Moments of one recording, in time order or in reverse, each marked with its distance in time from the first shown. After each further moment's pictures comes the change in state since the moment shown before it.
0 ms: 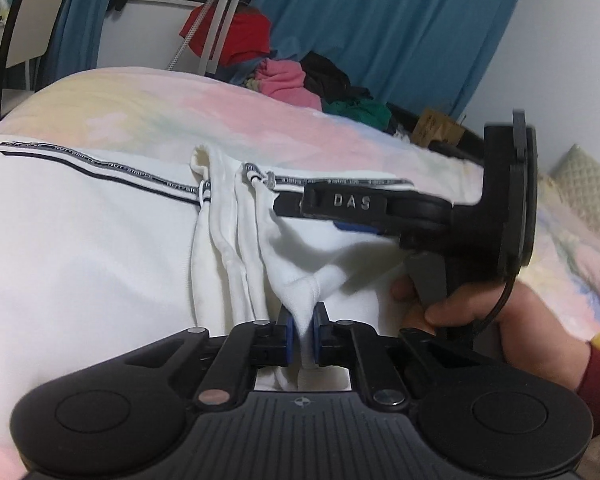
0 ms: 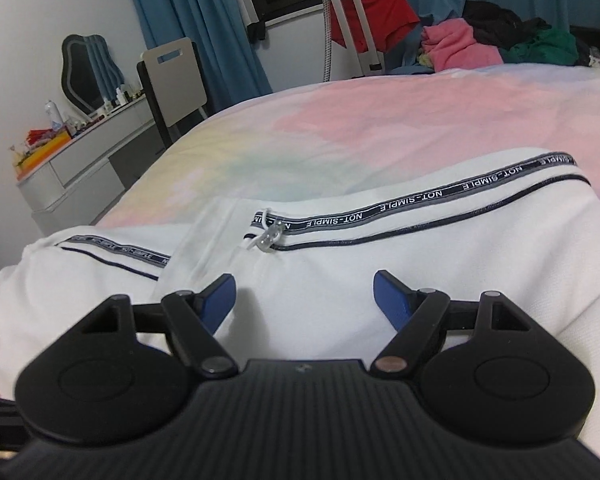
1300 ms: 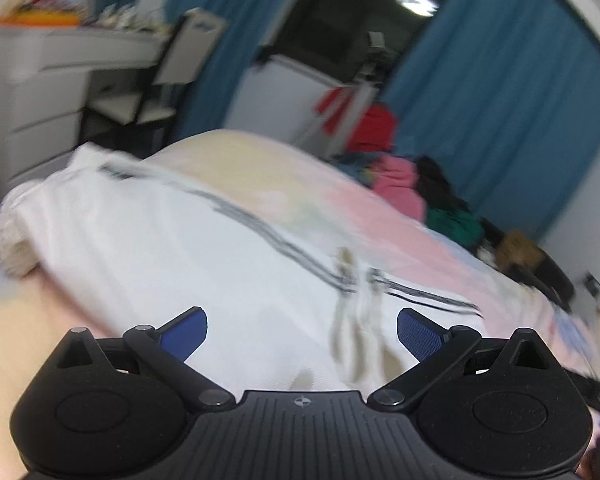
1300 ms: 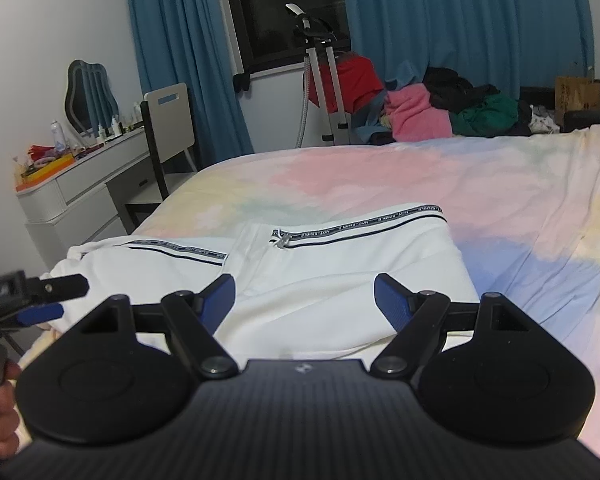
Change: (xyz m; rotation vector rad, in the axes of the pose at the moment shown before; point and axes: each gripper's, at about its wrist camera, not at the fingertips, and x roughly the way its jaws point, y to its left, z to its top) left arm -0.165 0.046 -0.002 -0.347 -0.232 0.279; right arm -0.187 0.031 -0.026 -0.045 -0.144 -0.119
